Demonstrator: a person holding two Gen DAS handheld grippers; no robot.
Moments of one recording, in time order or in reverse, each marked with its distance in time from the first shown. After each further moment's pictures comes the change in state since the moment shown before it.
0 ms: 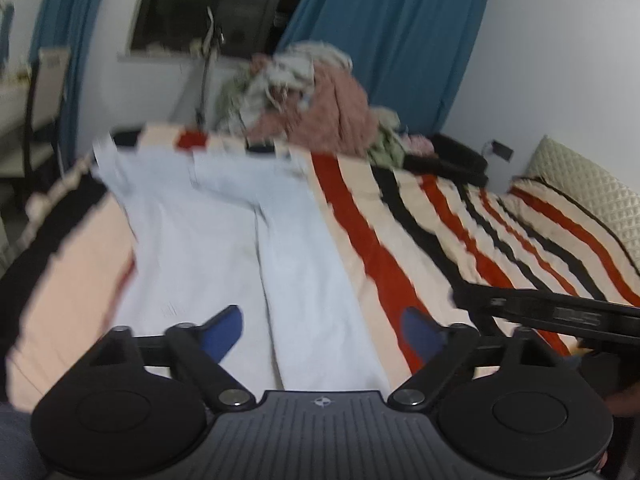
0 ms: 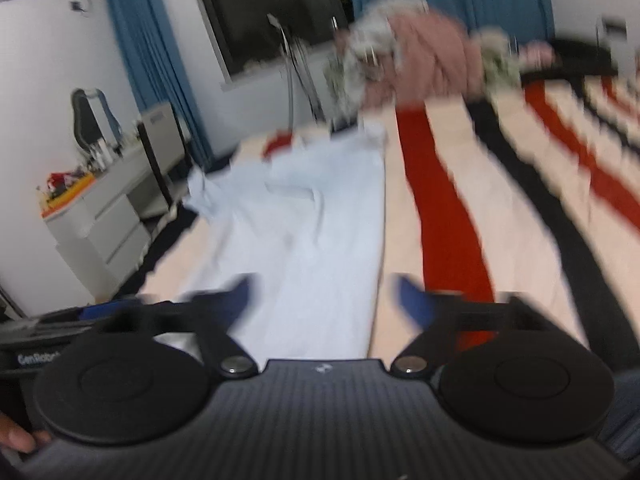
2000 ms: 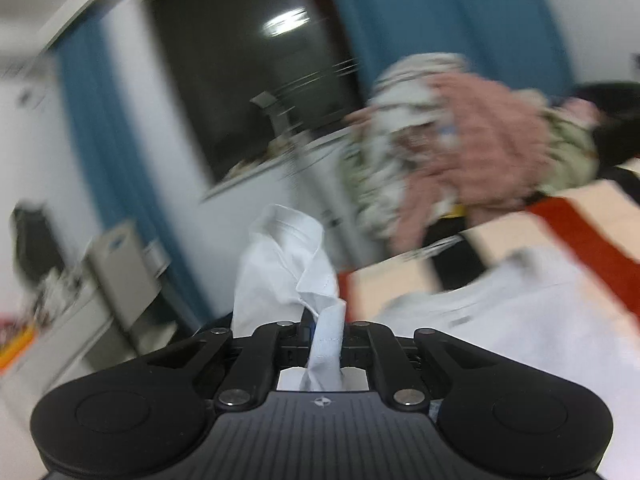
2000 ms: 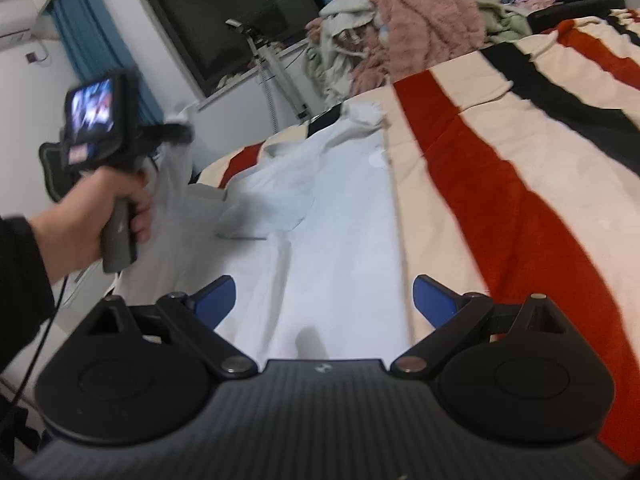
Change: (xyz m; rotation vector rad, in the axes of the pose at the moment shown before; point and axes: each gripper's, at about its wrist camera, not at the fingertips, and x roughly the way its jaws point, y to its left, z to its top) left arm 0.455 0.076 0.241 0.438 -0.142 0.517; right arm 0.257 -0.067 0.027 0.223 0.002 0.048
